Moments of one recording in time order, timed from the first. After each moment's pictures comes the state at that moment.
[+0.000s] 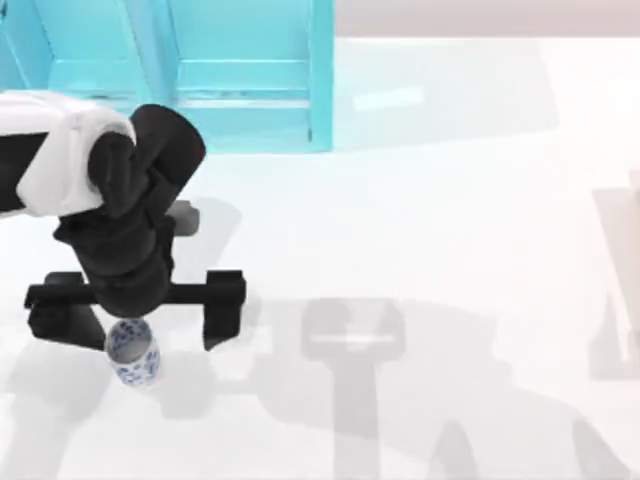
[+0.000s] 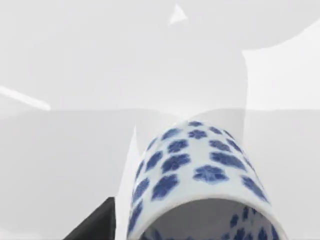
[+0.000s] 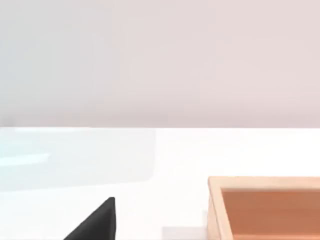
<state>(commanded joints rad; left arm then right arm) -0.43 1.75 1.06 -0.87 0.00 -0.41 0.00 0.00 0.00 0.00 0.00 0.00</state>
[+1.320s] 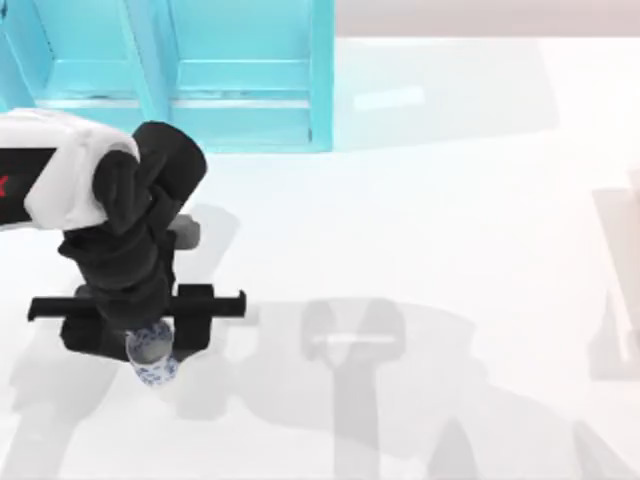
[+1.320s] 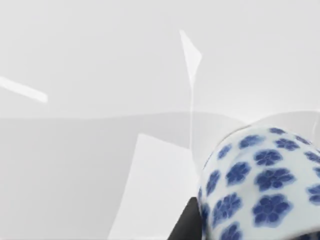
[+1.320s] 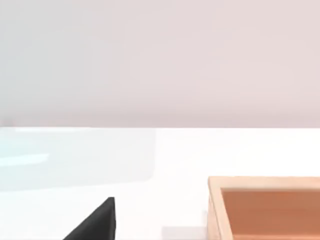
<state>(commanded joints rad) -0.43 1.77 1.02 -0.83 0.00 -0.41 0.00 0.00 0.00 0.00 0.00 0.00</state>
